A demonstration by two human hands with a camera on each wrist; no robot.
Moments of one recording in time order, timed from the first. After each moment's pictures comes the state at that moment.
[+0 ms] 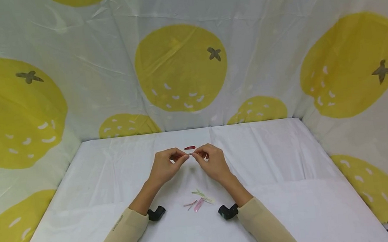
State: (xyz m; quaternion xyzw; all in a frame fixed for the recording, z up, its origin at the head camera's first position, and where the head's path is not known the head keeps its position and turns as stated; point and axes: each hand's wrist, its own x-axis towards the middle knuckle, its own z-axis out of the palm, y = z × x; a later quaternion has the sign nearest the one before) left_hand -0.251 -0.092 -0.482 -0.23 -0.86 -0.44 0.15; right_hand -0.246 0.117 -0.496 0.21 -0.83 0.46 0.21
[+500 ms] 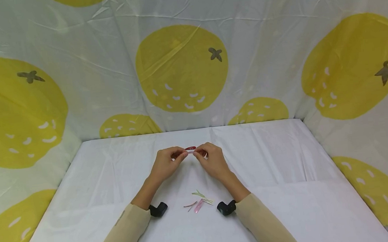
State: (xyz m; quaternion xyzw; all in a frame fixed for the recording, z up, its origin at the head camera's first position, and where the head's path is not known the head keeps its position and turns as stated) left_hand -0.266 -0.096 -0.489 -0.22 -0.87 -0.42 0.11; right_hand -0.264 0.116 -0.508 0.22 -0.84 0.45 0.22
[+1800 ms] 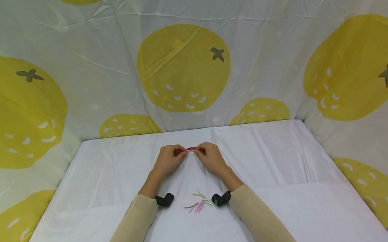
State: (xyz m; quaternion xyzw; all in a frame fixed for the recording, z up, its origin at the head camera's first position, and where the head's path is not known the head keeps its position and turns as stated) left_hand -0.303 -0.098 -0.512 -0.16 -0.91 -0.38 0.06; right_hand -0.299 0.110 -0.533 0.17 -0.87 0.44 0.11
